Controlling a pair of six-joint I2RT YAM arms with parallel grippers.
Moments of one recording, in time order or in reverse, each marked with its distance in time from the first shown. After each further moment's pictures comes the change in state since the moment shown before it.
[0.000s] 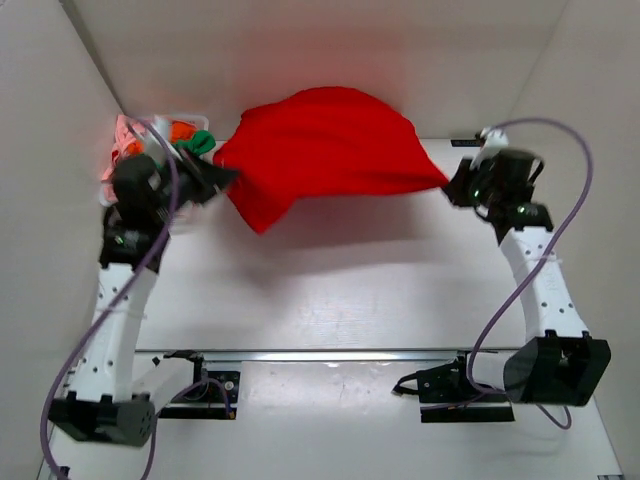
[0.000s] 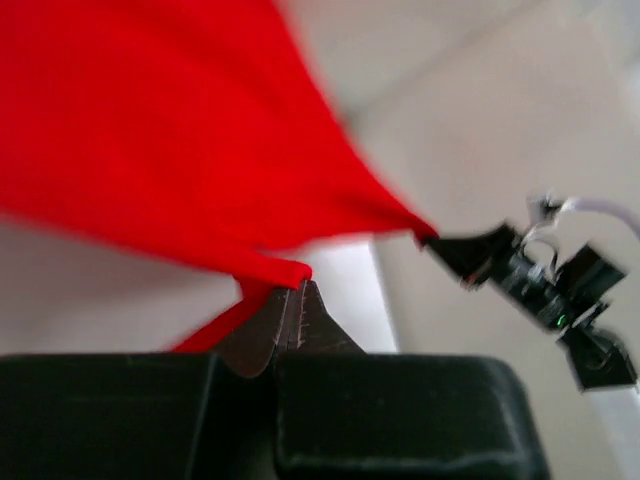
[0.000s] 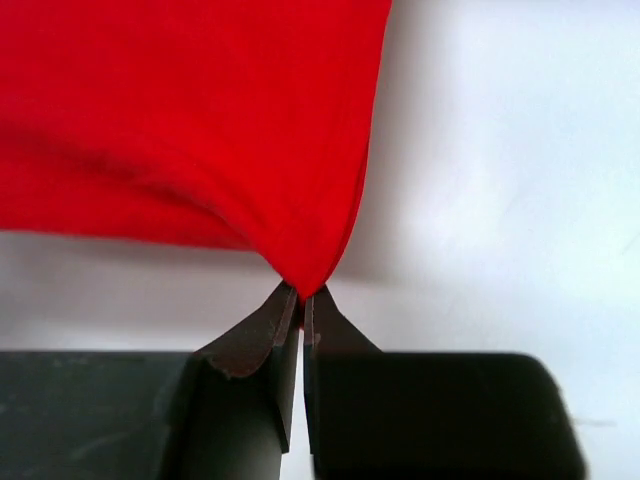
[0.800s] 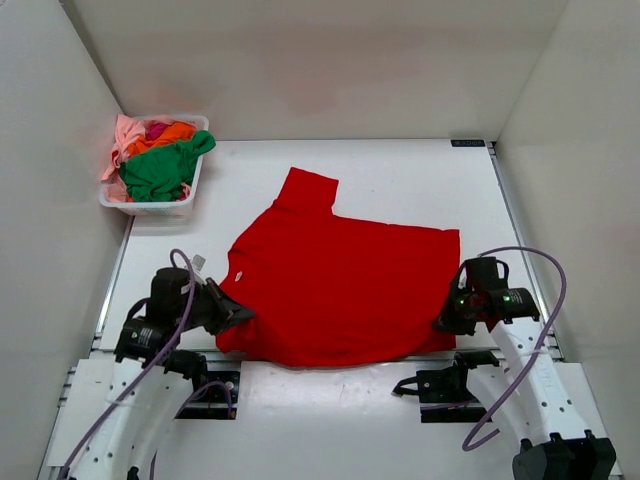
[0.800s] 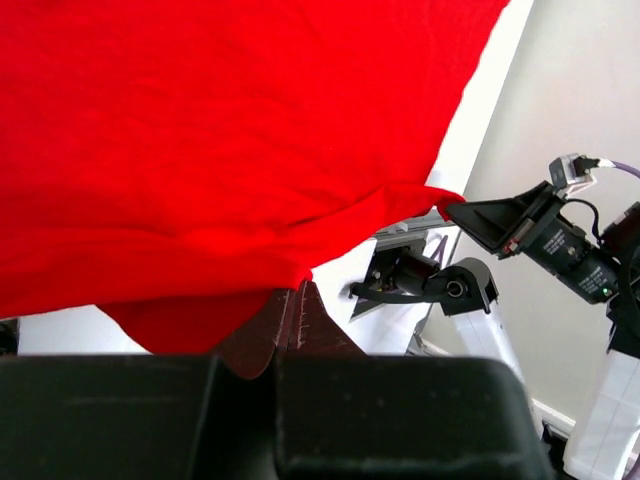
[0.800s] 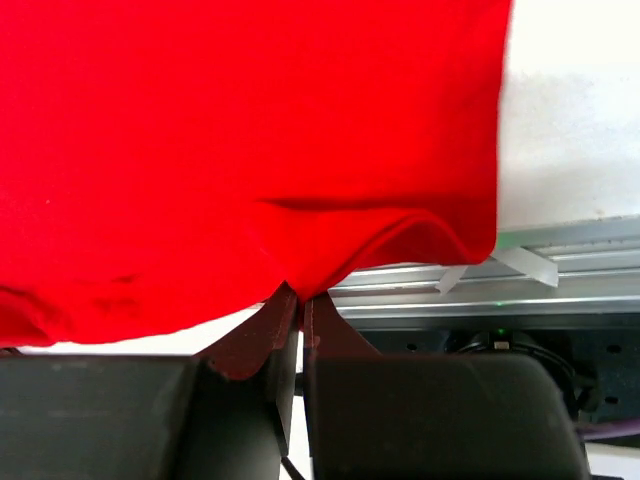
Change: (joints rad) left arm -0.167 -0.679 -0.770 -0.579 0.012 -0.165; right arm 0.132 -0.538 -0.655 -0.653 0.154 0.436
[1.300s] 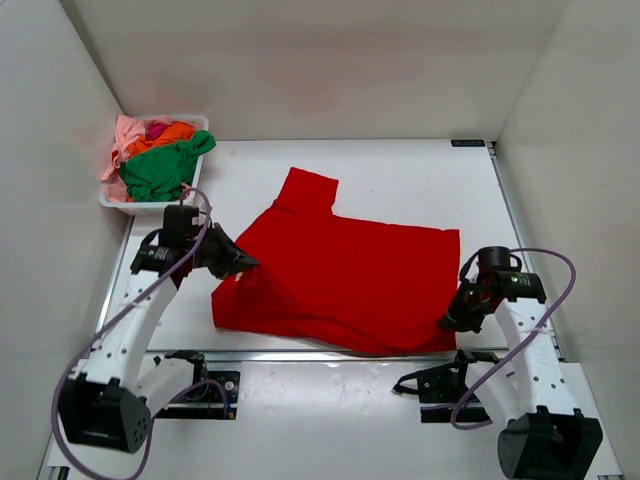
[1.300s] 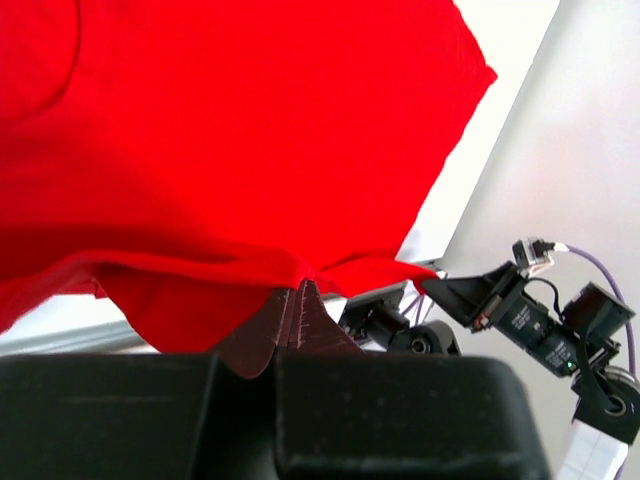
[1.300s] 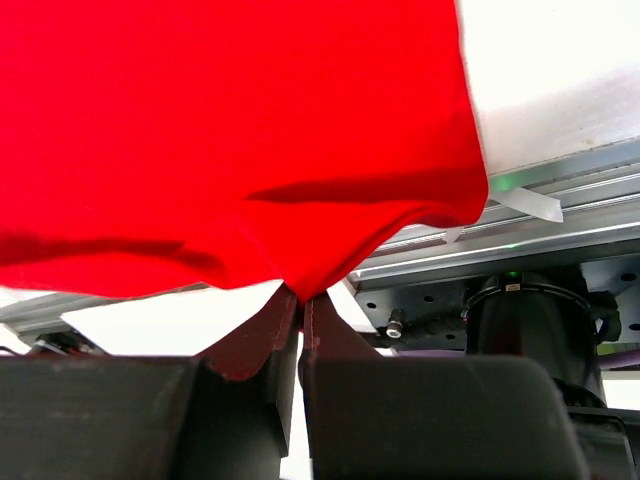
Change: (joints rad) left arm 0.072 0.577 0.282 0.182 0.009 0.084; right arm -0.150 0.106 0.084 -0.109 -0.056 0.021
